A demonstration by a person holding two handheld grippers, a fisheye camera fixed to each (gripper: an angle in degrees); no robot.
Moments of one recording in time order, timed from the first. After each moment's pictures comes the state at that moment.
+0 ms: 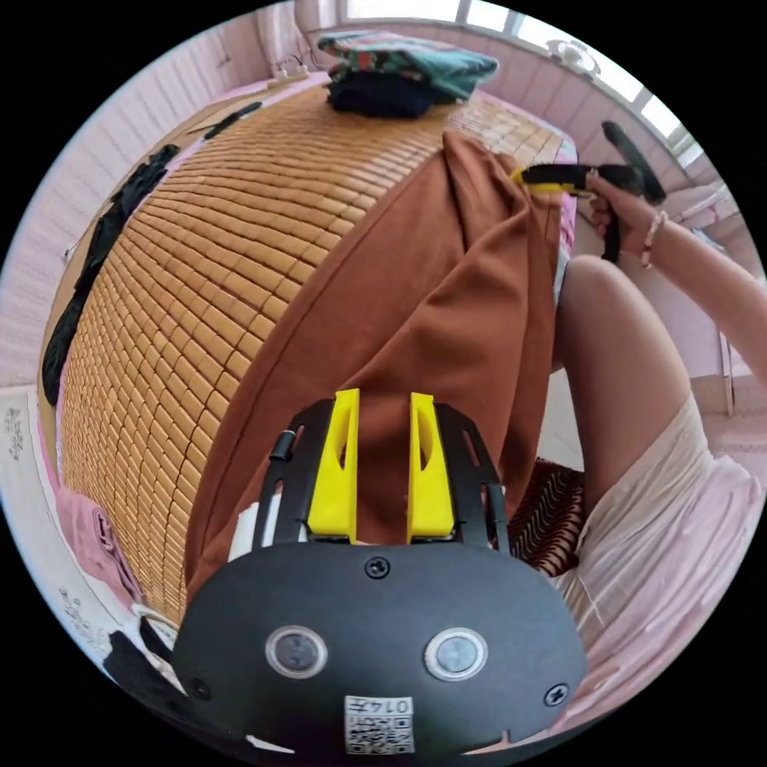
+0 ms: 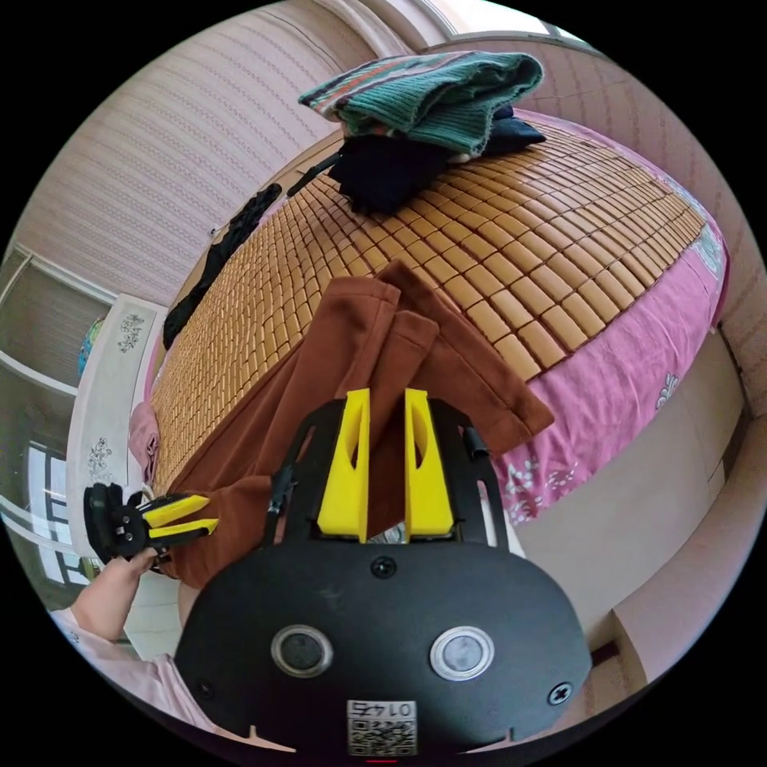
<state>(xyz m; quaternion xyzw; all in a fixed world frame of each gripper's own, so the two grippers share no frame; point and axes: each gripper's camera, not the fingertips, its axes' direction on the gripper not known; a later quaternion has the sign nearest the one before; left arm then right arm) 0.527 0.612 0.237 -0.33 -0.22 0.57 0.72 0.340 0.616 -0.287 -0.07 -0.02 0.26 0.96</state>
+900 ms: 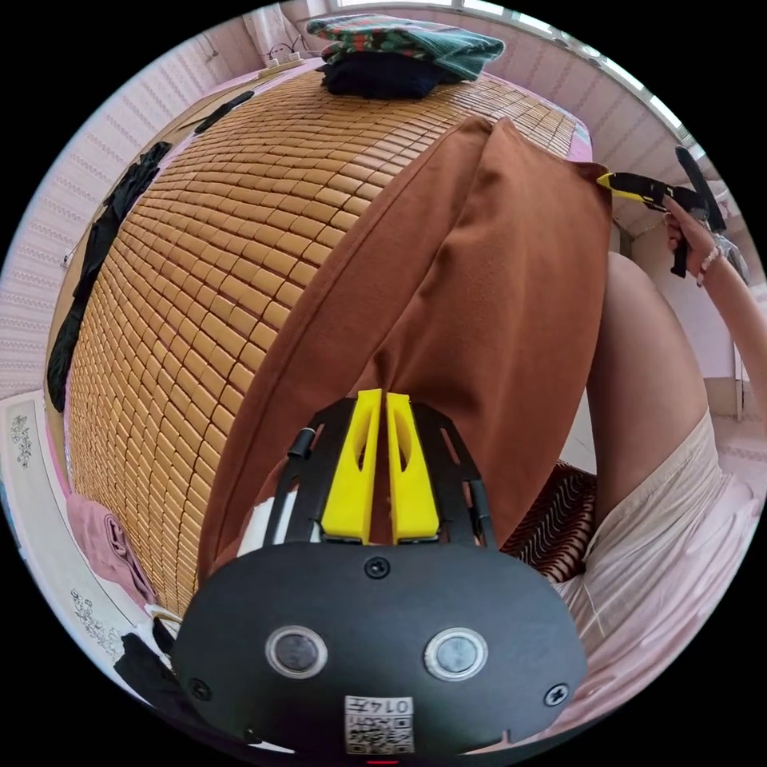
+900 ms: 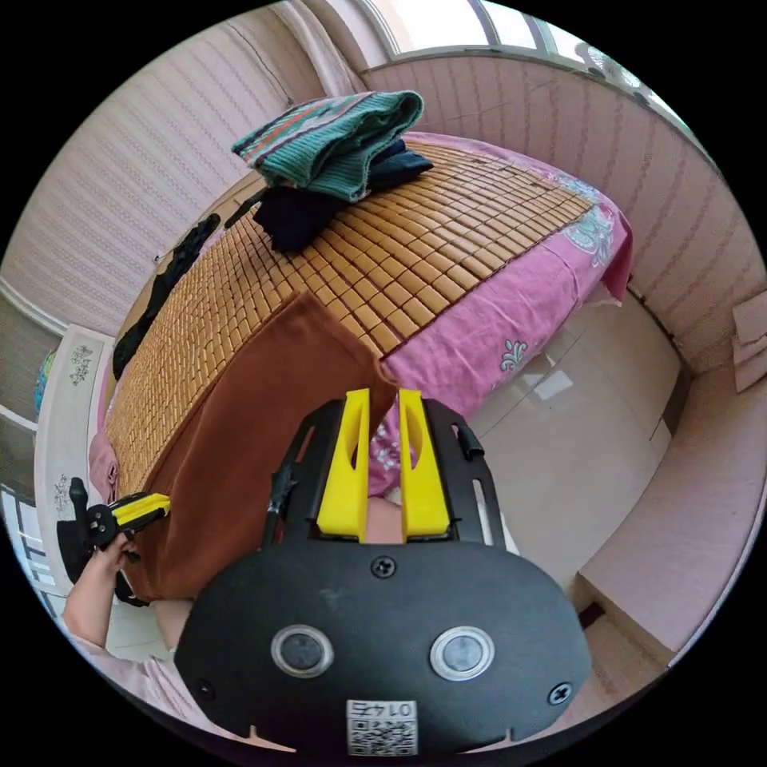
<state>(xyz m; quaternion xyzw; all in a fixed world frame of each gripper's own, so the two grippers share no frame) 0.523 0.657 0.314 -0.32 -0.24 0.57 0.72 0.349 0.655 -0.364 -0.06 0.10 0.30 0.95</state>
